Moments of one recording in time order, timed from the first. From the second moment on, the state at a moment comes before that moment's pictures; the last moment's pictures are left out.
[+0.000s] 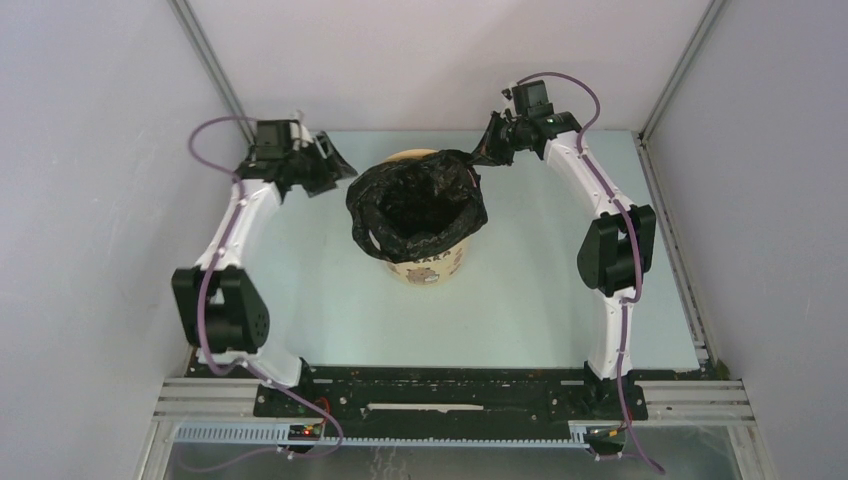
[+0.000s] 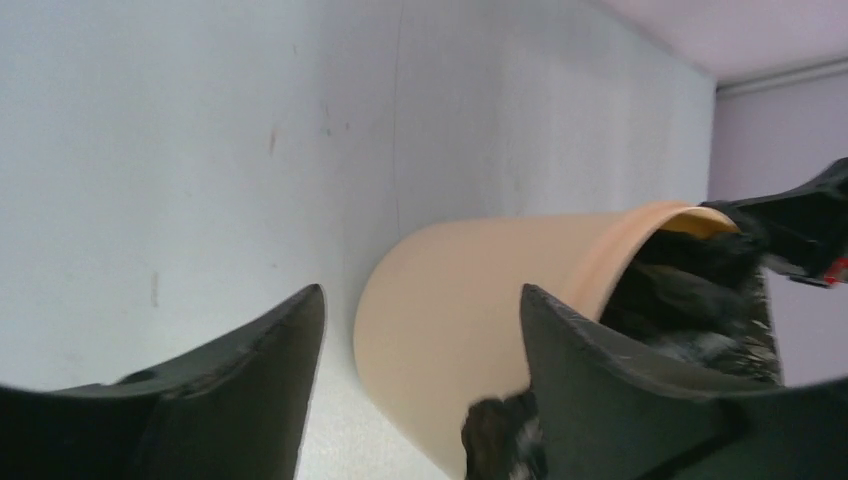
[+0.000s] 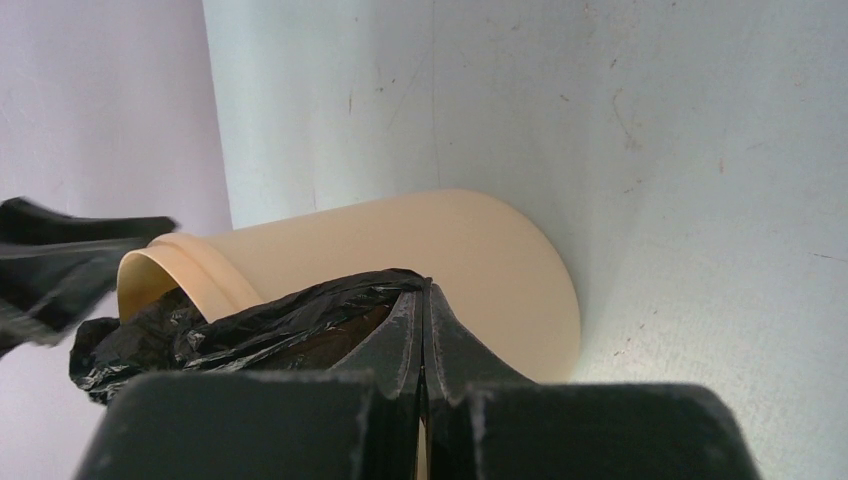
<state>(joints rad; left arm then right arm) 0.02 1.54 1.43 -0.55 0.36 -0.49 0.29 2.10 2.07 -0.74 -0.45 0.63</state>
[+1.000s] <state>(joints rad) -0.24 1.22 1.26 -0.75 0.06 -0.26 0.30 2.04 1.98 -0.76 -0.47 0.53</state>
